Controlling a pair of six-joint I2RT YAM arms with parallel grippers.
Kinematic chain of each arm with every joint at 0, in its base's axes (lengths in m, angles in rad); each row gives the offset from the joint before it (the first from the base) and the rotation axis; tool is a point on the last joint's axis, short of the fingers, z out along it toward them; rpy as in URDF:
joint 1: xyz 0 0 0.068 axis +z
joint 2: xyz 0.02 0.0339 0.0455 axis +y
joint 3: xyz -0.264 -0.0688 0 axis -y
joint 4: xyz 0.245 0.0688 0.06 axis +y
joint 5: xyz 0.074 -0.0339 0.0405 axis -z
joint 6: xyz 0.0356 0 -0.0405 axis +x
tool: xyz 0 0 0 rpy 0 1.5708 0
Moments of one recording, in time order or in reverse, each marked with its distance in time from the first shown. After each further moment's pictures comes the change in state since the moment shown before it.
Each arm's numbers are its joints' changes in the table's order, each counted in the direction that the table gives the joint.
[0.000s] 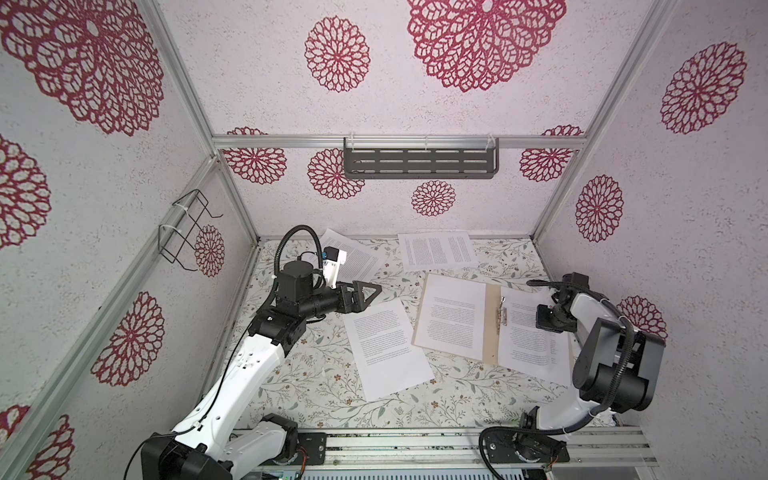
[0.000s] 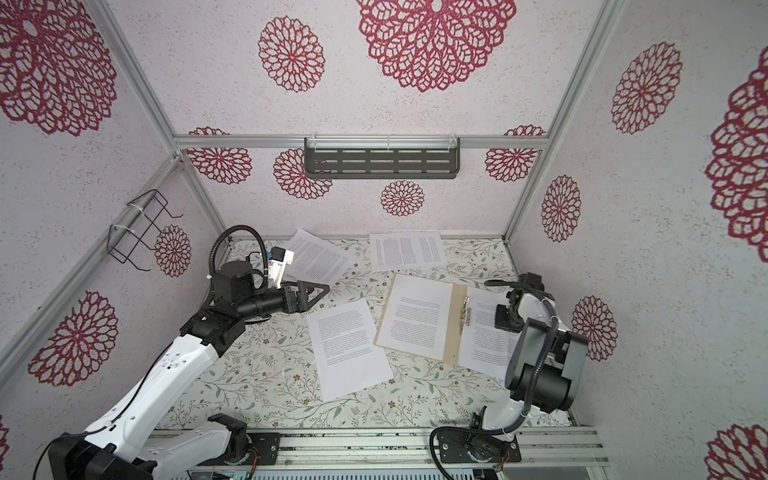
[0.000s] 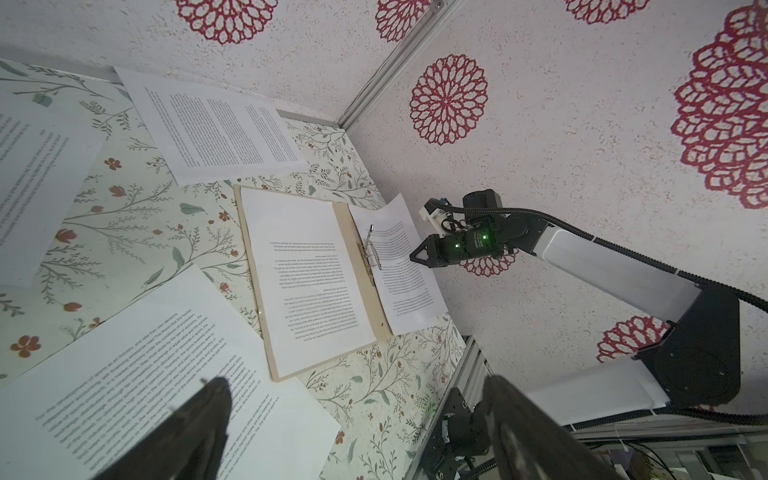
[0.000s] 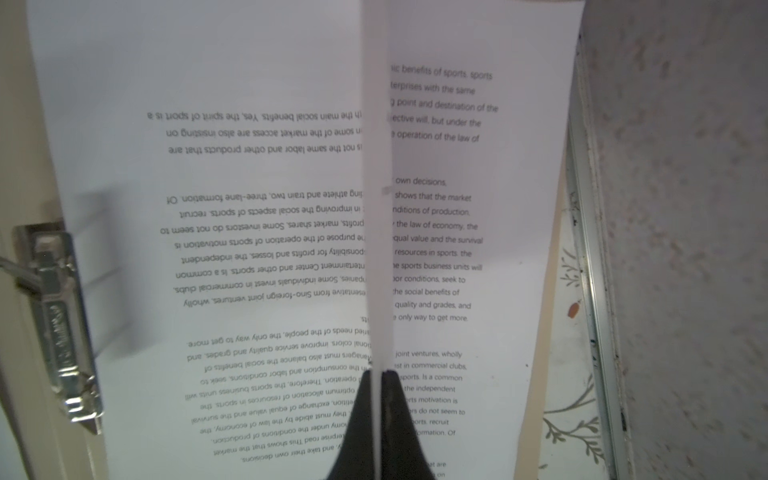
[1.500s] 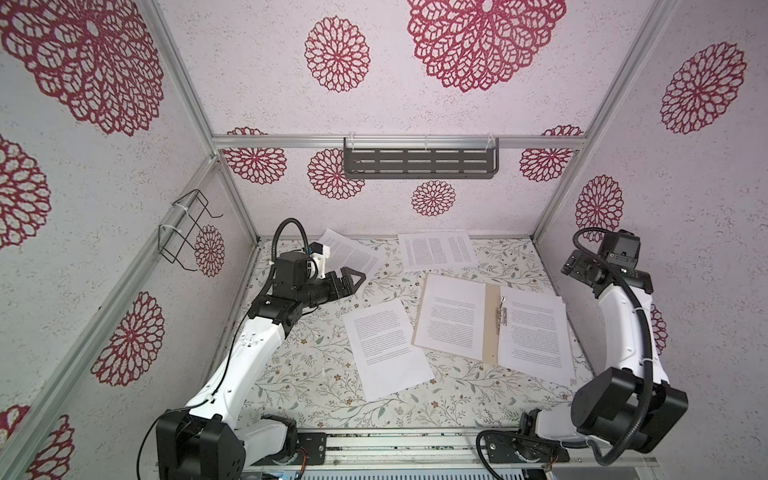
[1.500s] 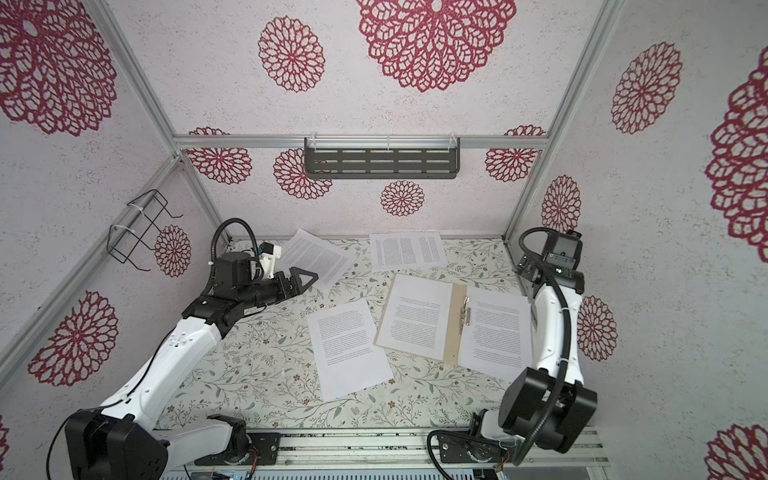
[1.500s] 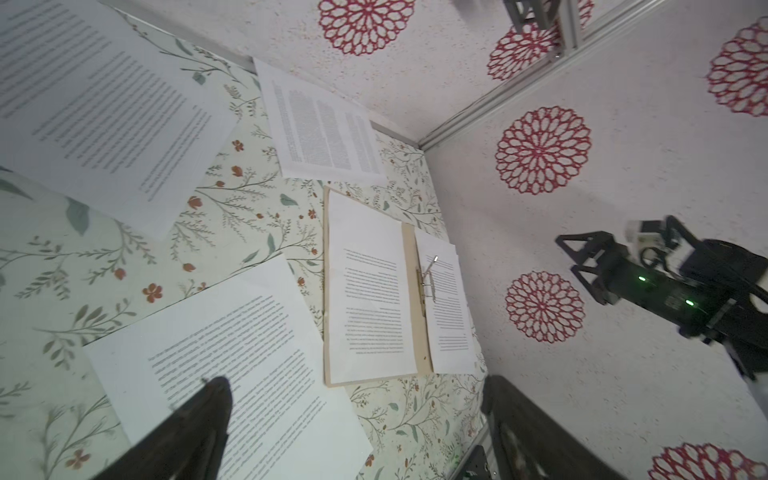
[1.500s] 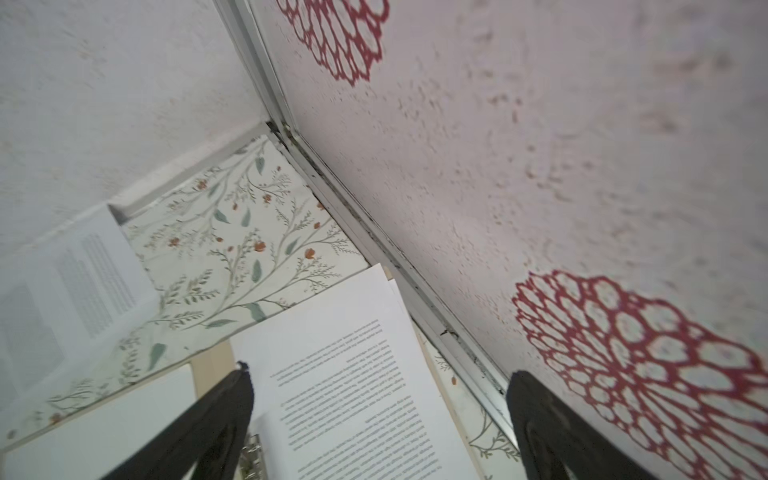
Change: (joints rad) left arm 0.118 0.127 0.083 0.145 -0.131 -0.059; right arm -0.008 -0.288 0.306 0.041 0.134 0.399
